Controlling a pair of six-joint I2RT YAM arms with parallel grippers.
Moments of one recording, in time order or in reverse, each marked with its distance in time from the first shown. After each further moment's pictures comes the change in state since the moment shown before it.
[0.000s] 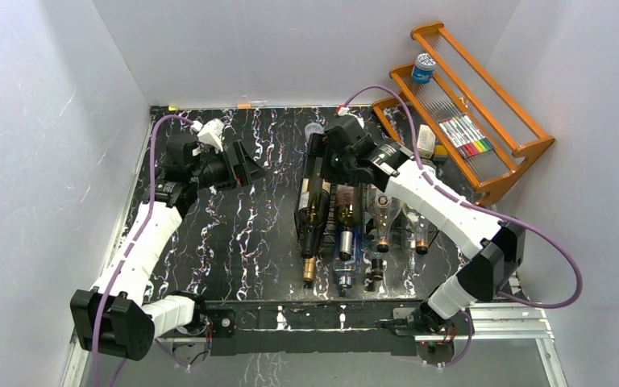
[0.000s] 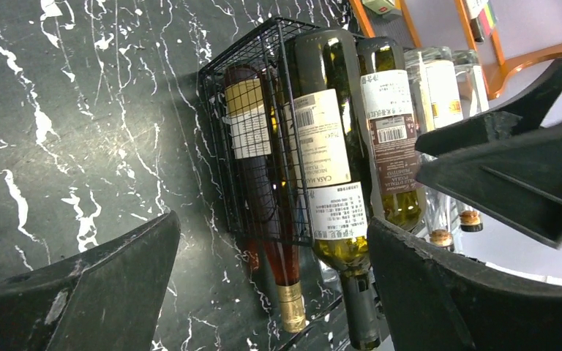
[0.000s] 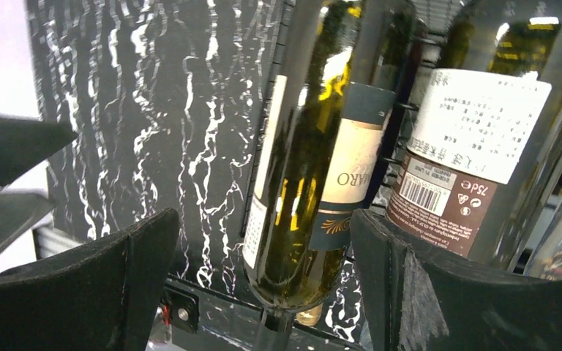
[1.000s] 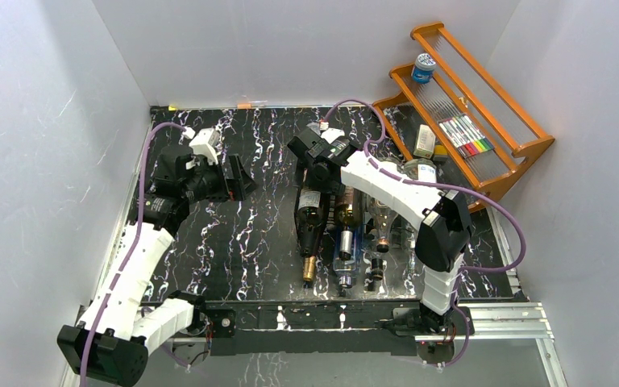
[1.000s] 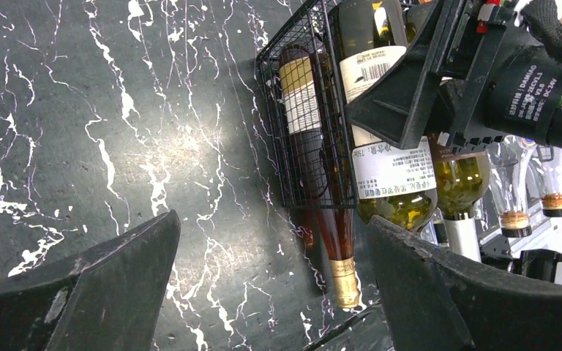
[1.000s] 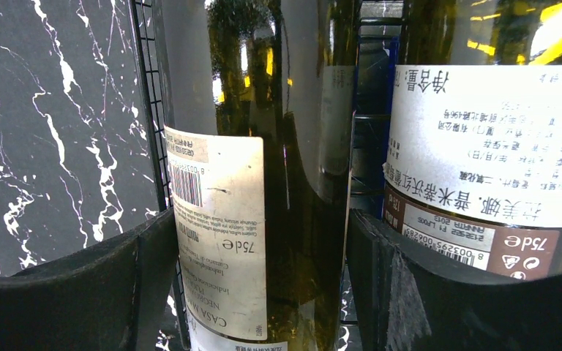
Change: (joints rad) left arm -0.044 -0.168 0.007 -0.200 -0.201 0.169; right arm 0.084 0.341 0.189 -0.236 0.272 0.203
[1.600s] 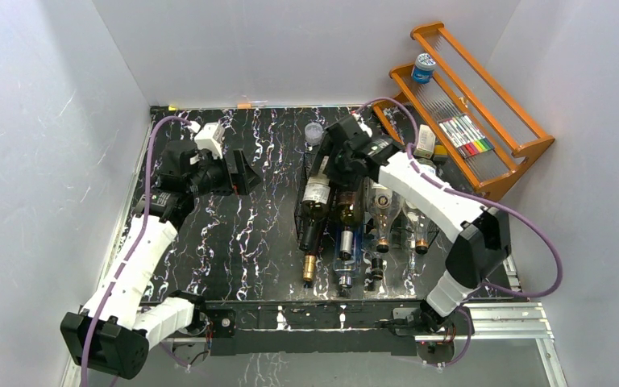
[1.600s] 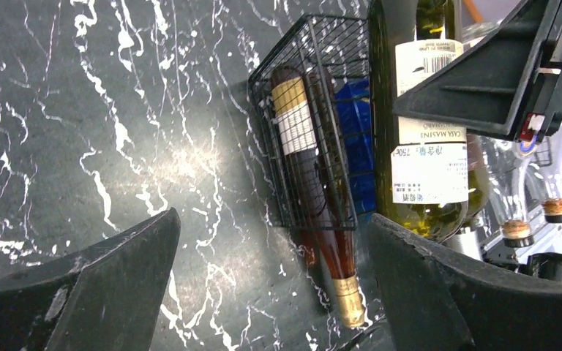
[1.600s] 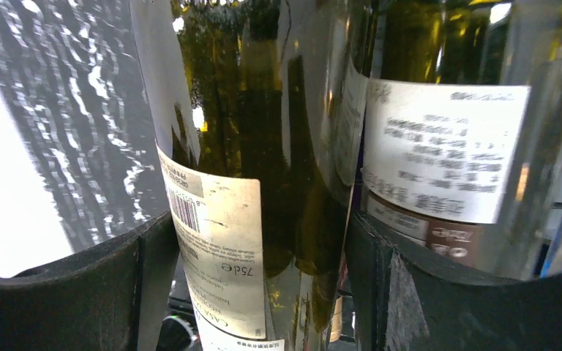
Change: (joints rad) left arm -0.008 0.060 0.008 0.064 0.014 0.029; right arm -0.132 -0.198 -0.184 0.167 -0.232 0.005
